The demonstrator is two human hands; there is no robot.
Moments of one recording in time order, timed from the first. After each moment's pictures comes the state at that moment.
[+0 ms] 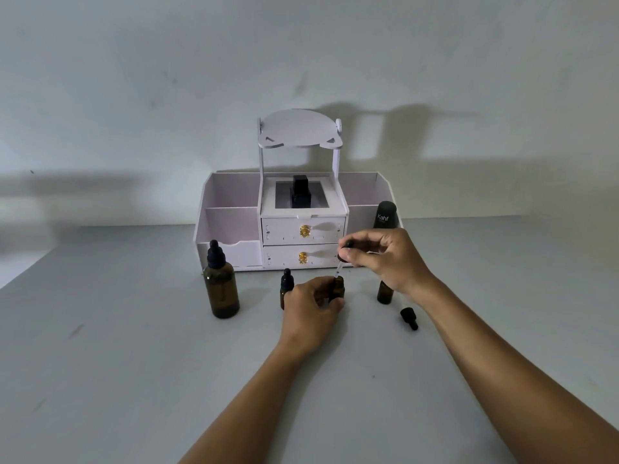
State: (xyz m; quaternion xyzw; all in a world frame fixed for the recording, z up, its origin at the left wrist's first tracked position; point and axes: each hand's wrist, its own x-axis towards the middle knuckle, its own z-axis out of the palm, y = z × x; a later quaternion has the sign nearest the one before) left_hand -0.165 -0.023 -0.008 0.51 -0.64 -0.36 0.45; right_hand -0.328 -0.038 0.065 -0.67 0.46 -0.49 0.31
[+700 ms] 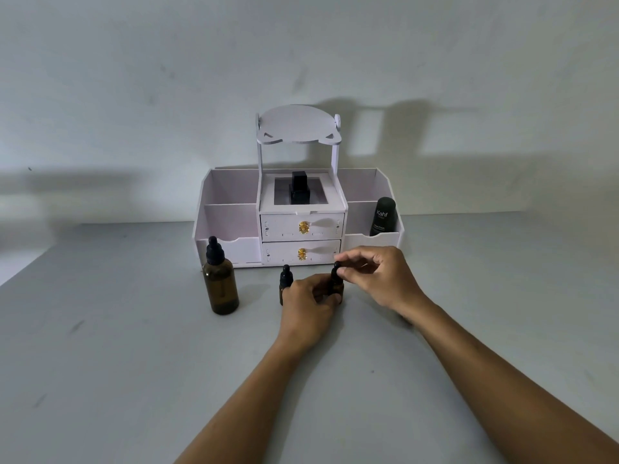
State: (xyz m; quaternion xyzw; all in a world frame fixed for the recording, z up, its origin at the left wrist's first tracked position) left_hand -0.165 -0.021 -0.006 0.49 -0.66 -0.34 0.46; right_hand -0.325 -0.037 0.027 -0.70 0.50 -0.47 0.21
